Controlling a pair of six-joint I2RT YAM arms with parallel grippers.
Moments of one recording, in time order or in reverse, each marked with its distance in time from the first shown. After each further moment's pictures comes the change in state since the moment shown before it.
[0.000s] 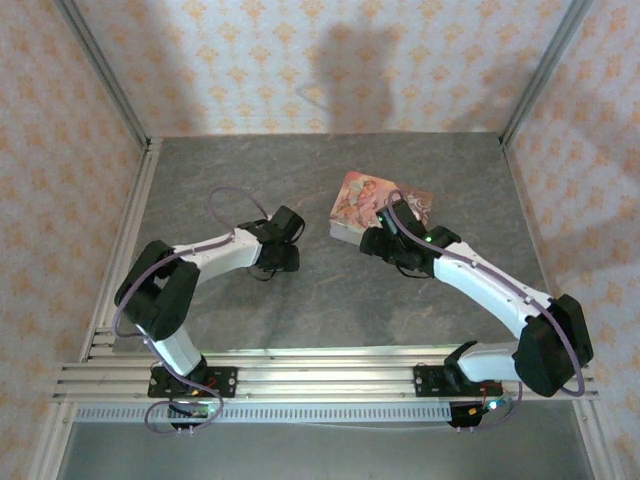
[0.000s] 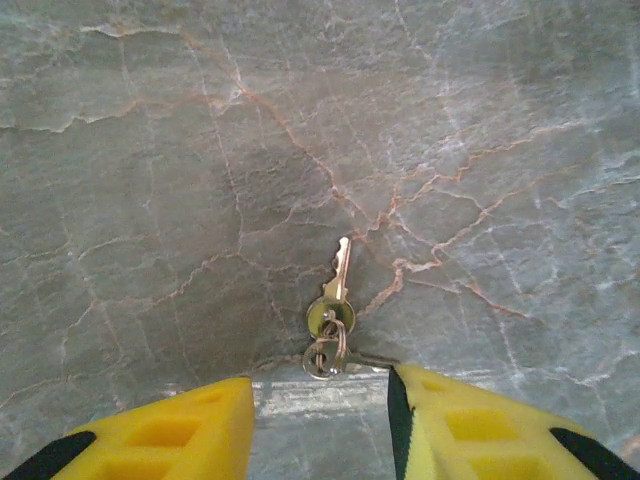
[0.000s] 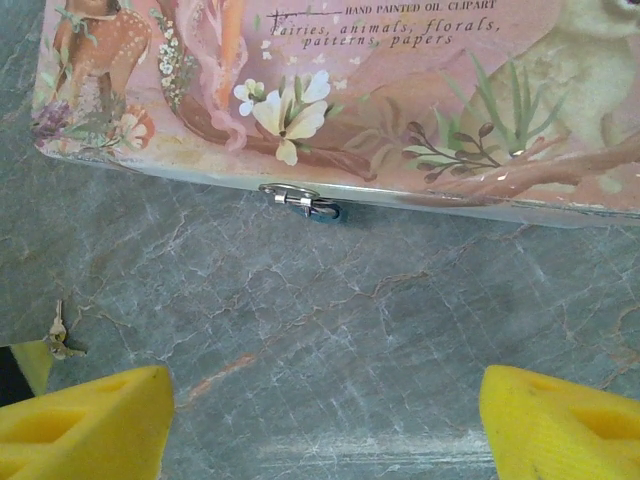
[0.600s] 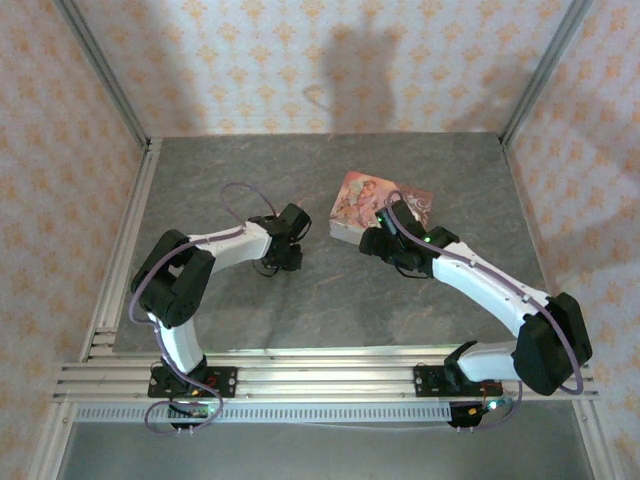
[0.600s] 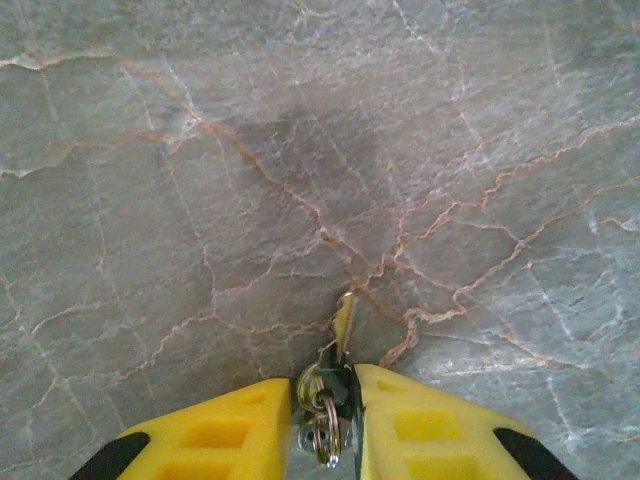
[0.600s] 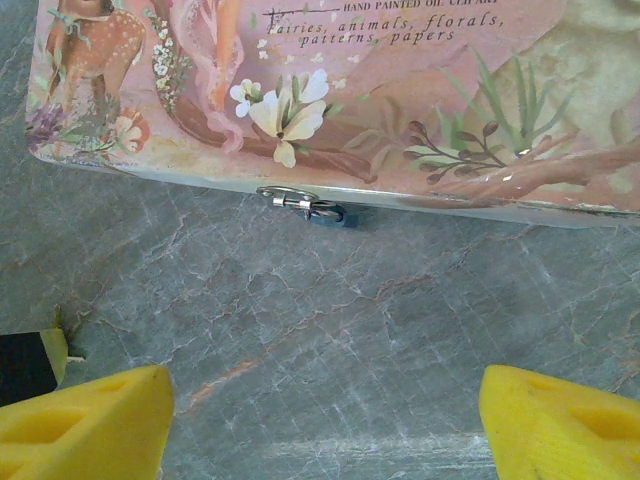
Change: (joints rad) left arm 0.000 0.103 0.082 -0.049 -0.020 0.097; right arm 0.000 0.008 -0.009 0.017 0.000 0.012
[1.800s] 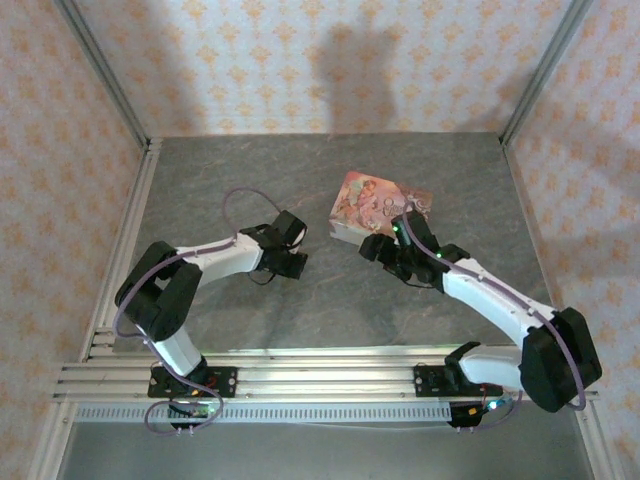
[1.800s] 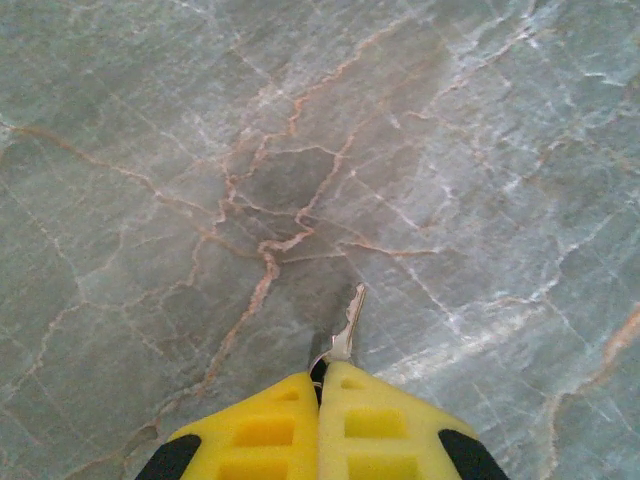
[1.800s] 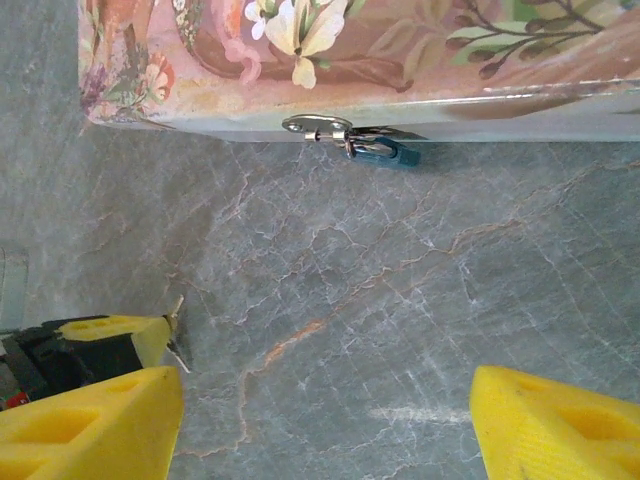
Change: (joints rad) left arm -0.020 -0.119 -0.137 0.149 0.138 0.224; right arm -0.082 -0.096 -0.200 0.233 -0.261 0.100
